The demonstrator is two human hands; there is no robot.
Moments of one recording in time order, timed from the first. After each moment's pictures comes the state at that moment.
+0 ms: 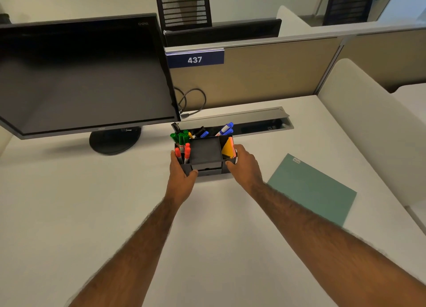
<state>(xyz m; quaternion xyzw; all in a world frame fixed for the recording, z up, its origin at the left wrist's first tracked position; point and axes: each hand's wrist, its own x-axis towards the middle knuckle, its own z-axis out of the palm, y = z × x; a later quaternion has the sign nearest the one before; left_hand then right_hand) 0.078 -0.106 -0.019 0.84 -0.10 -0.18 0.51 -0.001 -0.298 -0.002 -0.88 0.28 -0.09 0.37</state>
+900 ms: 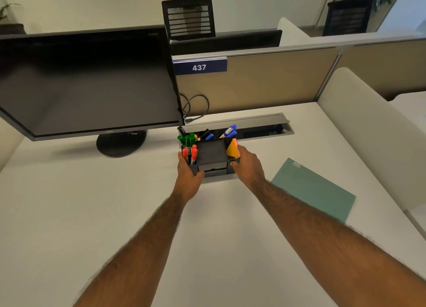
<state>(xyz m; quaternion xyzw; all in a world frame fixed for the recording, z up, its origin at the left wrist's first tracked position) 0.078 -0.117 -0.015 0.84 -0.10 -0.20 0.49 0.005 -0.305 0.008 -0.90 0.28 -0.06 0.34</state>
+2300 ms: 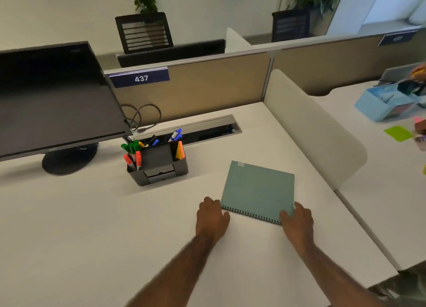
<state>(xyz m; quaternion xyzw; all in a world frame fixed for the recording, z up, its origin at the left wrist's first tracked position) -0.133 -0.244 -0.031 0.92 -0.29 -0.20 0.16 -0.297 -0.423 -0.034 -0.74 0.58 -0.10 0.33</state>
